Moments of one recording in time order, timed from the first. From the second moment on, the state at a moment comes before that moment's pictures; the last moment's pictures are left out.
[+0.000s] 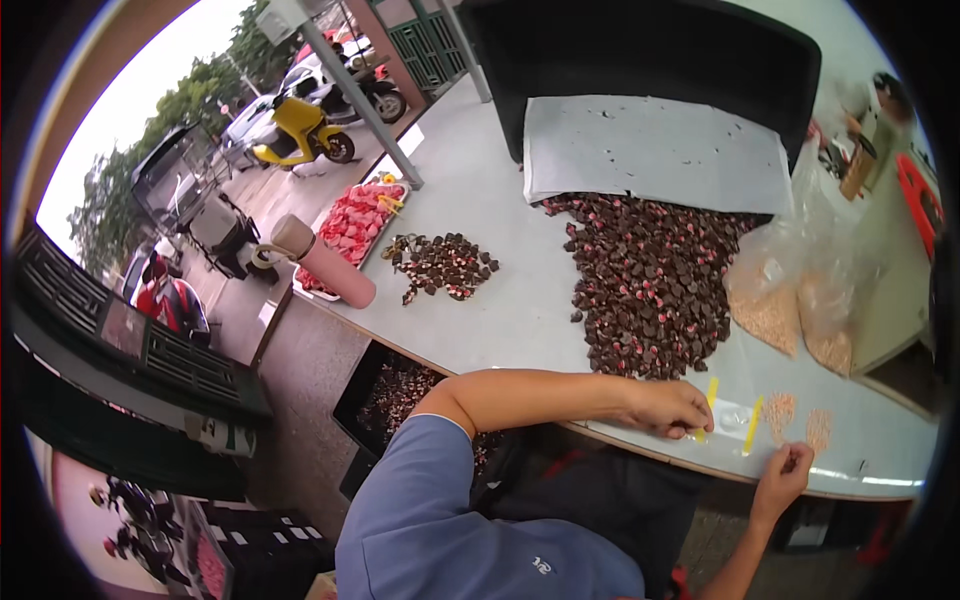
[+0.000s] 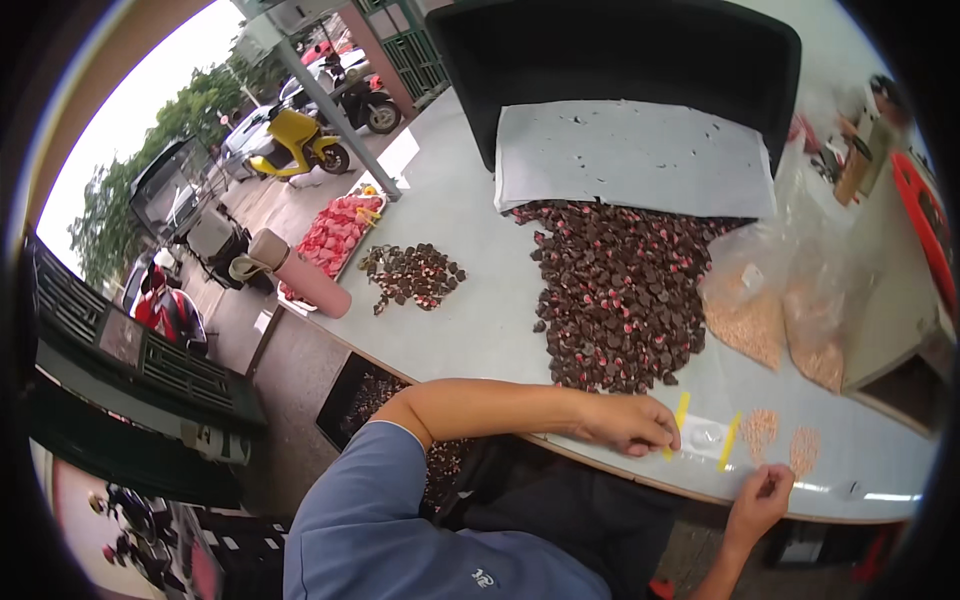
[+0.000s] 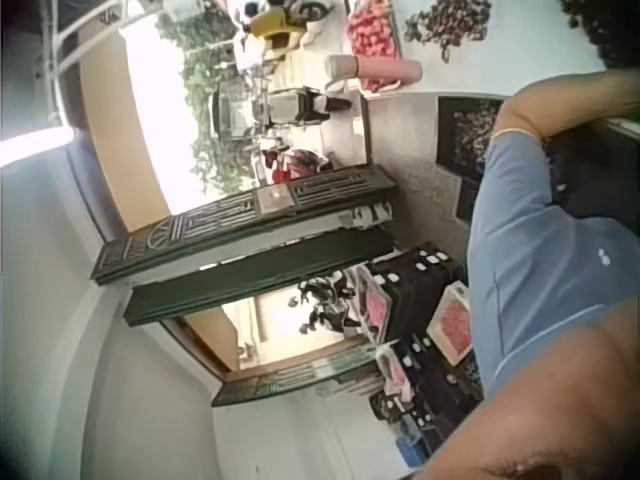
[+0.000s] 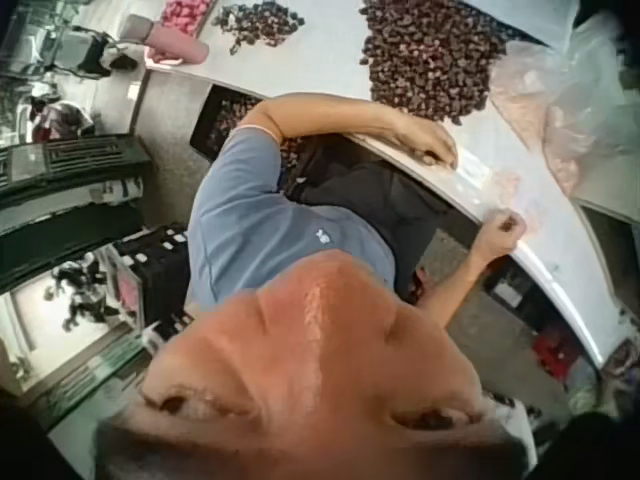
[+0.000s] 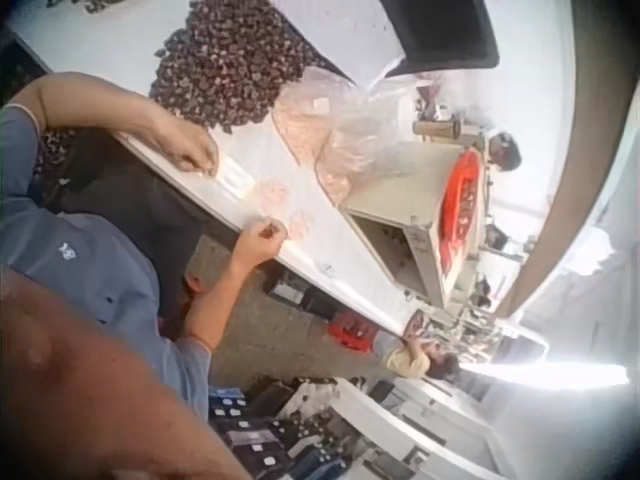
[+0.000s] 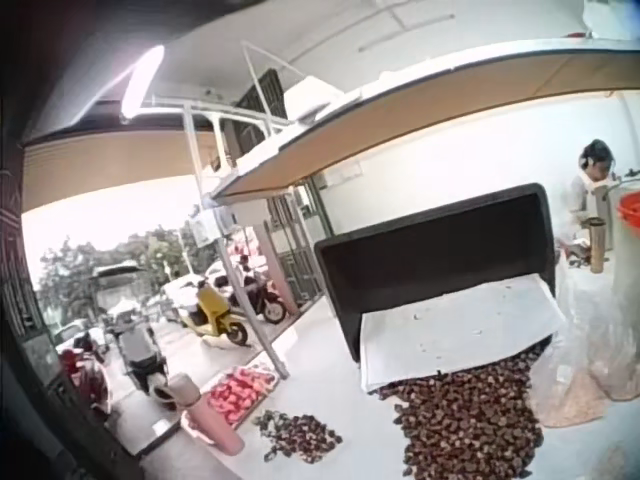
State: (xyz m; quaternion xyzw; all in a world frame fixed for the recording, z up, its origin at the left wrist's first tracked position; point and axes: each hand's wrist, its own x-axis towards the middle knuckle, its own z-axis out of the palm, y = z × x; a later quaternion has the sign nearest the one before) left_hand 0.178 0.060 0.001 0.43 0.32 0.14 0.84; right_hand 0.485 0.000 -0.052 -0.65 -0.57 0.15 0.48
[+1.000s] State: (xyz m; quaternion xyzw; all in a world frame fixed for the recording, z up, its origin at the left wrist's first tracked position) left_hand 0.156 0.049 0.000 0.55 0.26 0.16 0.78; right_hand 0.358 -0.028 0.020 -0.47 -0.77 0.19 0.38
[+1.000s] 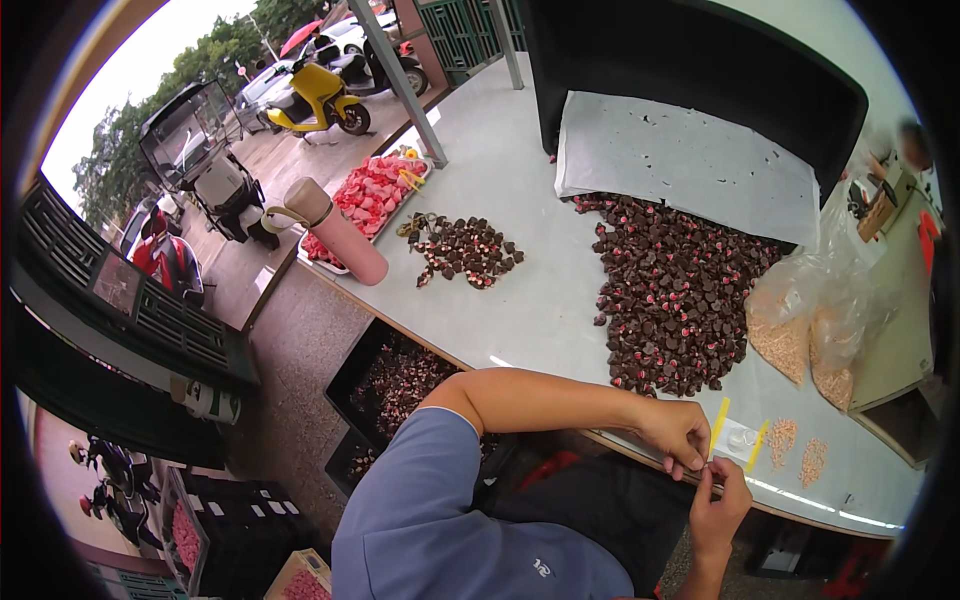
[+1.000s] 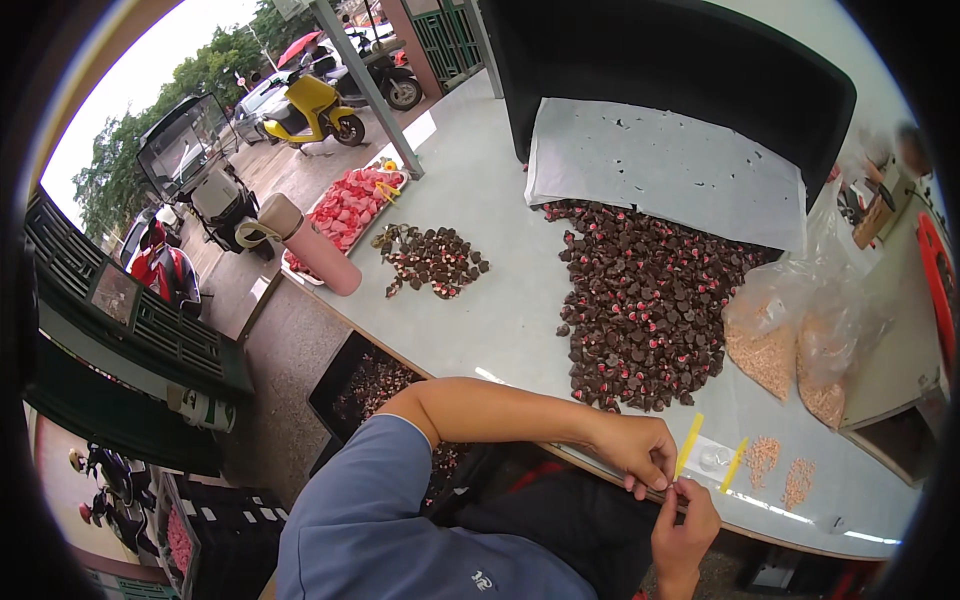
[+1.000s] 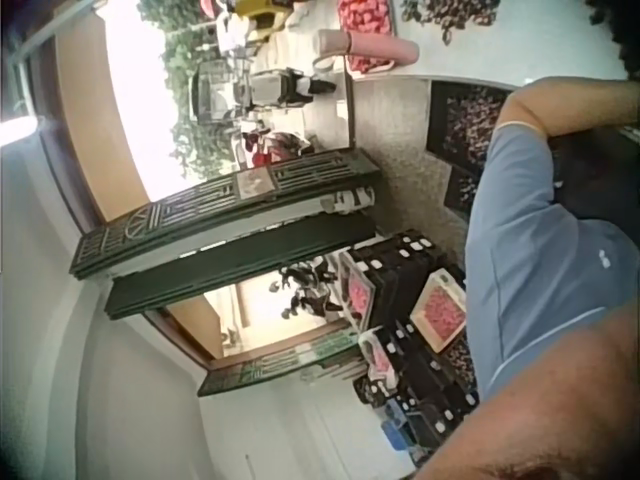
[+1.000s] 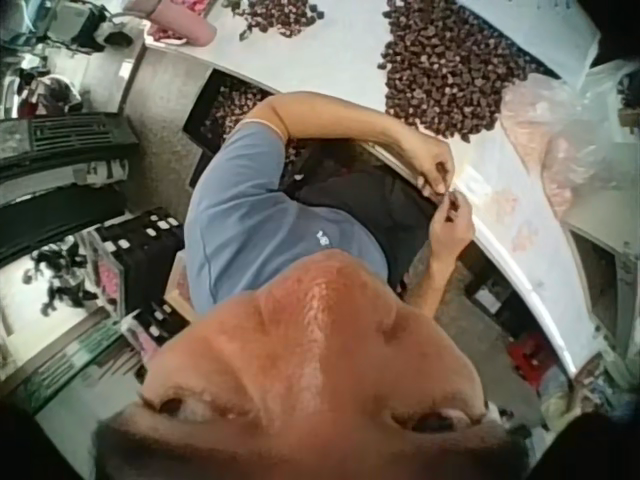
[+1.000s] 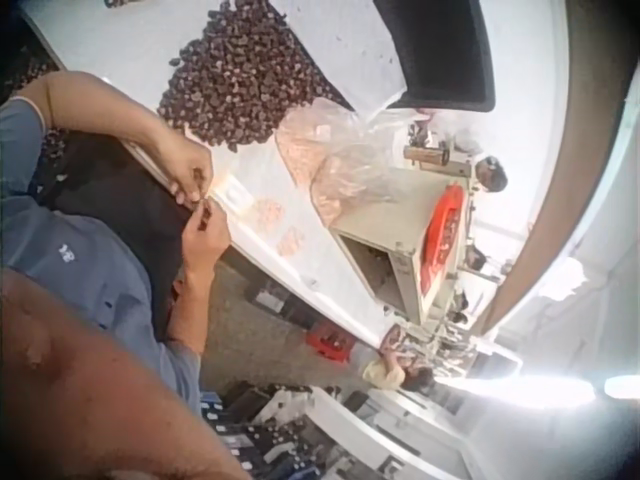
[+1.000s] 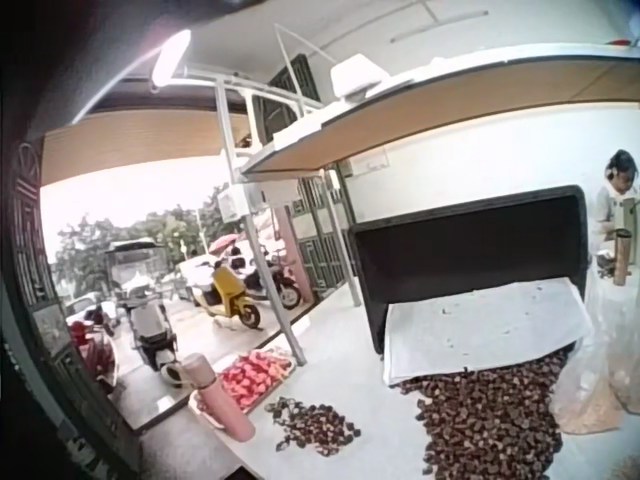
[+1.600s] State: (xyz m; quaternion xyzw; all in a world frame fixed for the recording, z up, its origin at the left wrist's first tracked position) left_hand 0.157 0.048 0.000 0.47 0.26 0.20 0.82; right_hand 0.349 -0.025 0.037 -0.52 -0.73 0.28 0.36
